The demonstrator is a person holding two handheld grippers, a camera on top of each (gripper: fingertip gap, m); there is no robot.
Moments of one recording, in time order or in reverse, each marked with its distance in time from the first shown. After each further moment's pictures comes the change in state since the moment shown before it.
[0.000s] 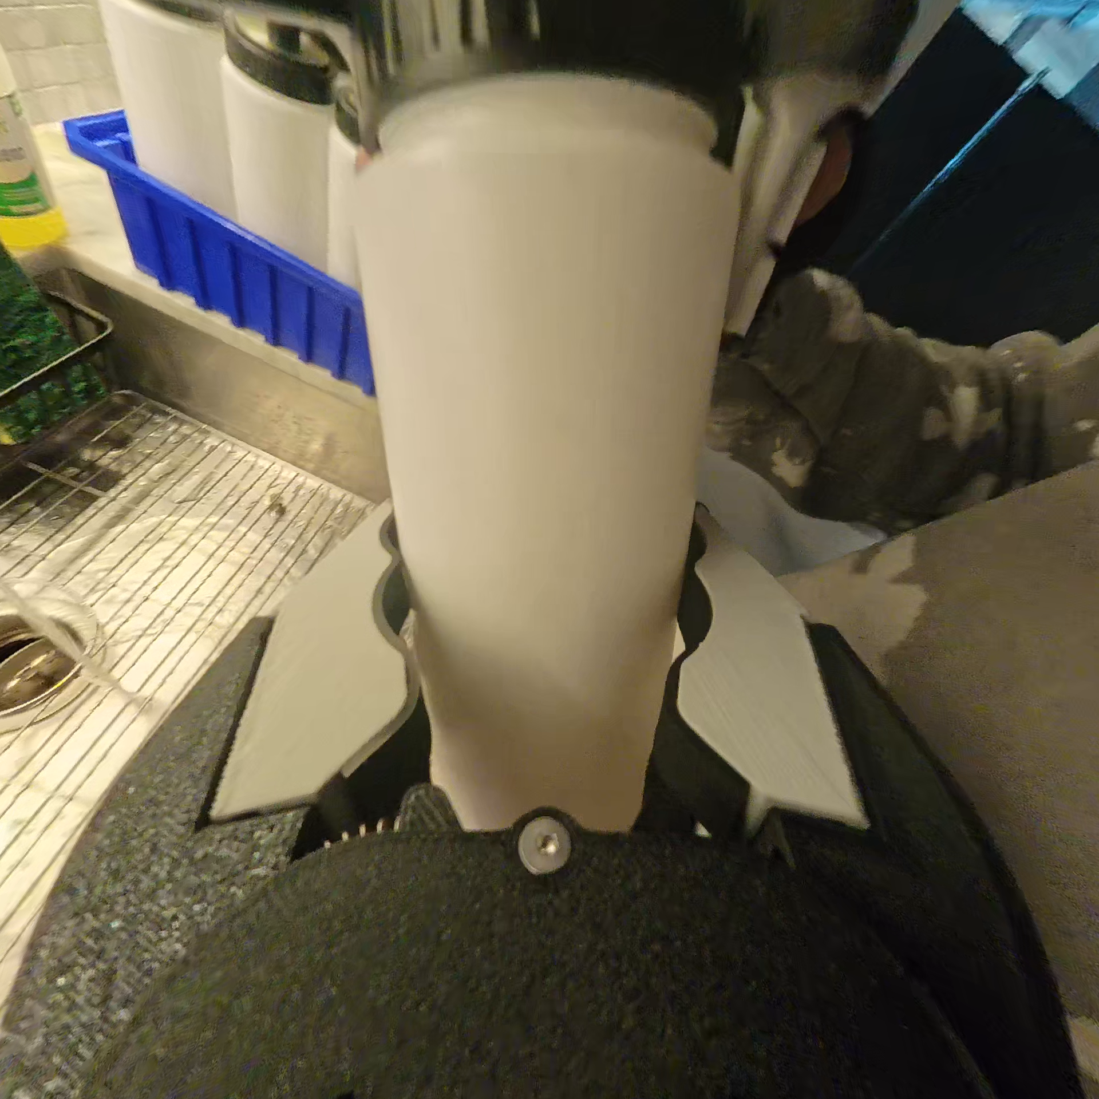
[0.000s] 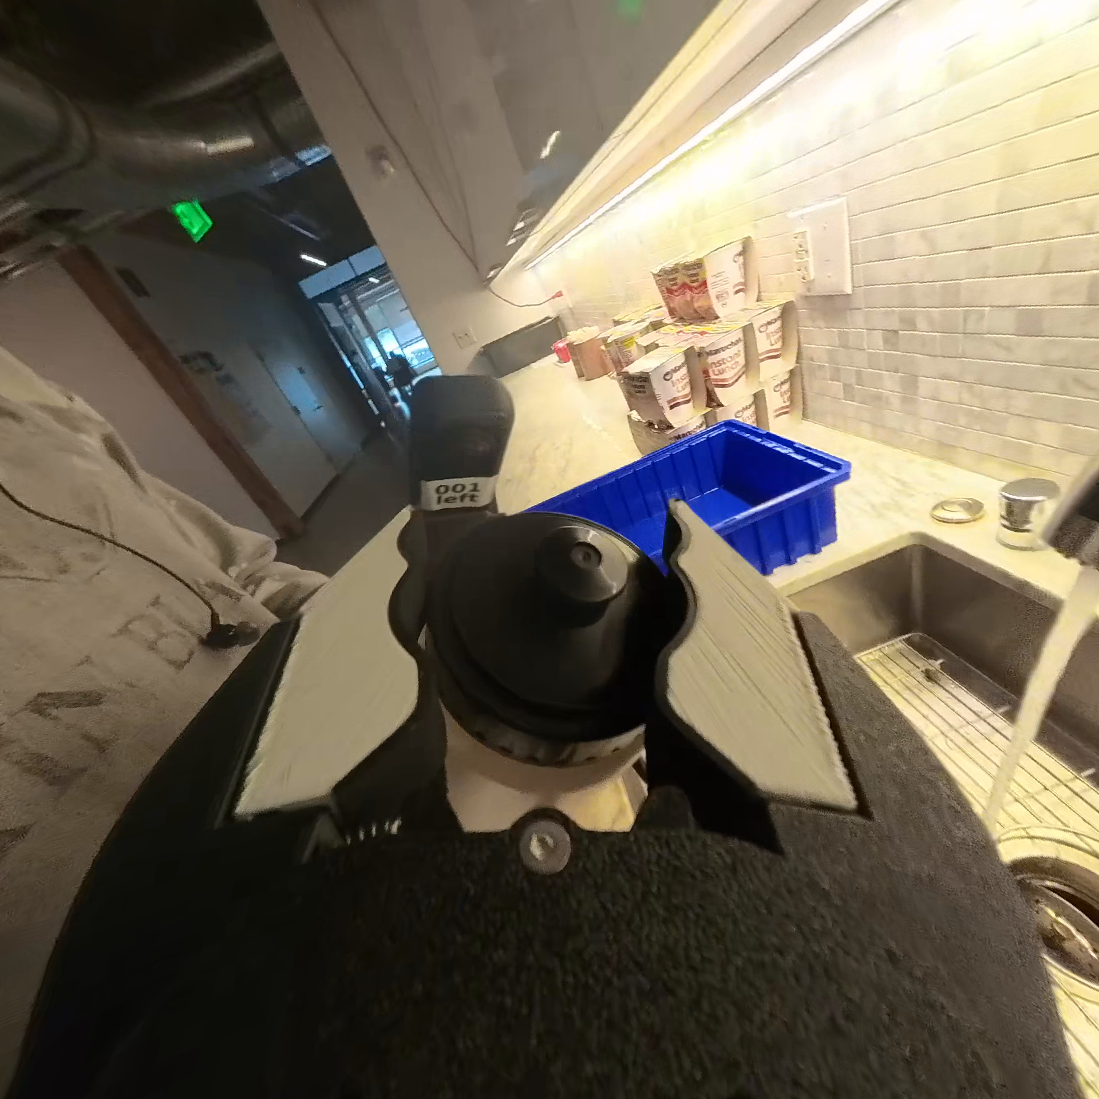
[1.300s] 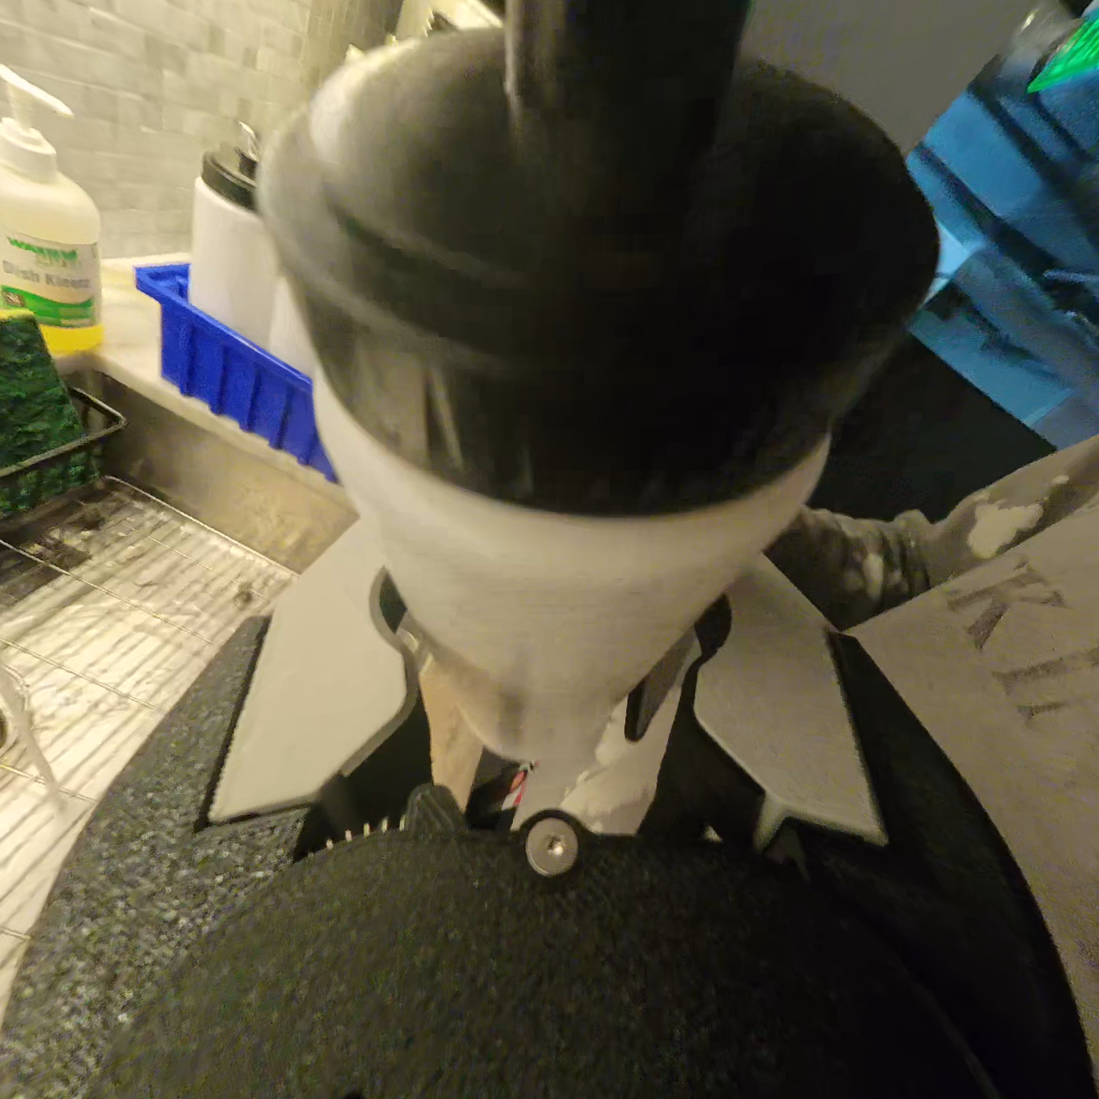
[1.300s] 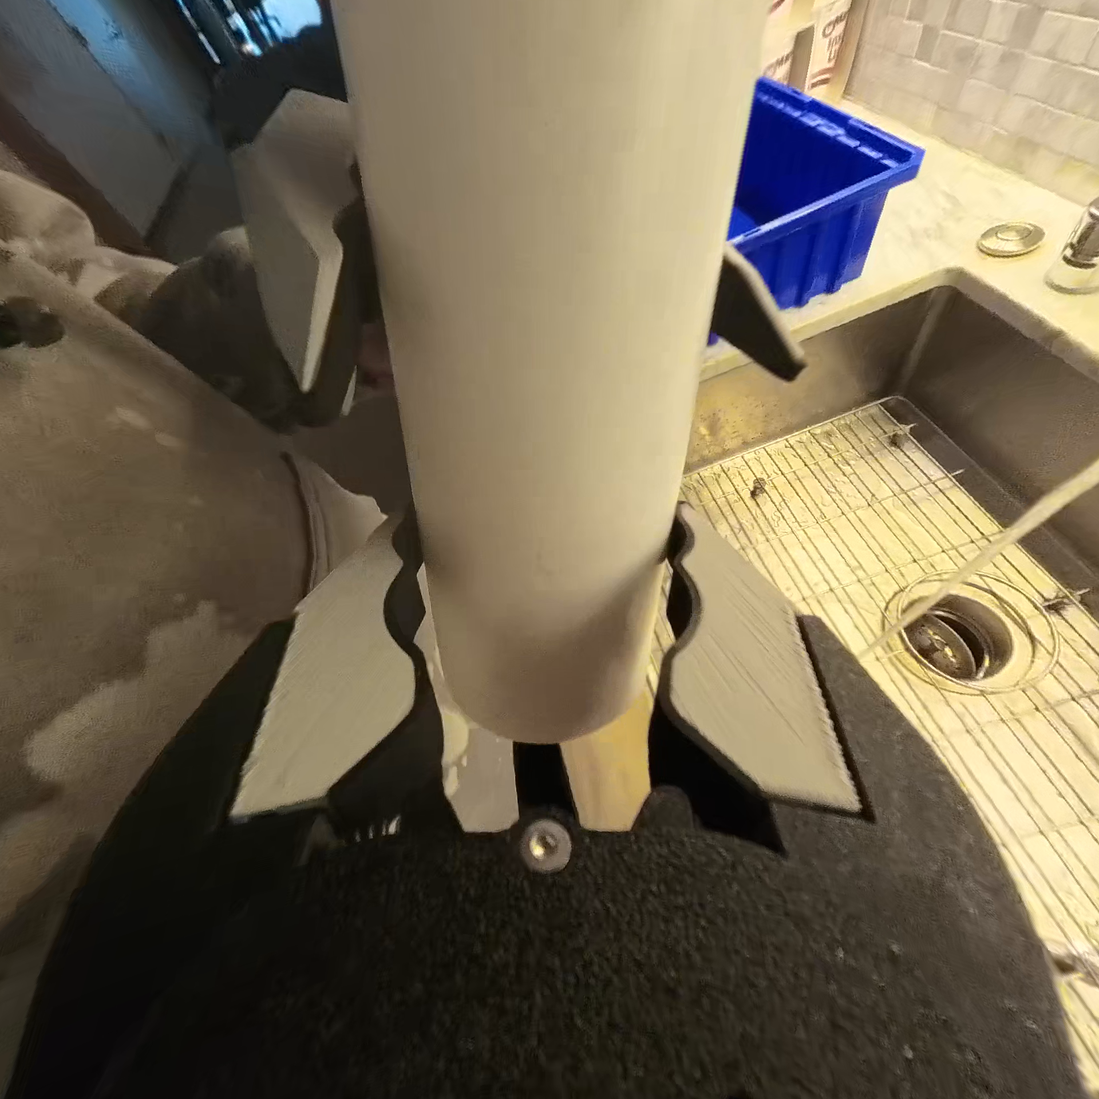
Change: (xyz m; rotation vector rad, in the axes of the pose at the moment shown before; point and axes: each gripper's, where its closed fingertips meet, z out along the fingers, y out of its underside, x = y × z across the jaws) left arm -0.004 -0.042 -0.032 0.244 0.059 -0.094; right arm -0.007 0.122 -0.006 -0.483 0.115 -0.087
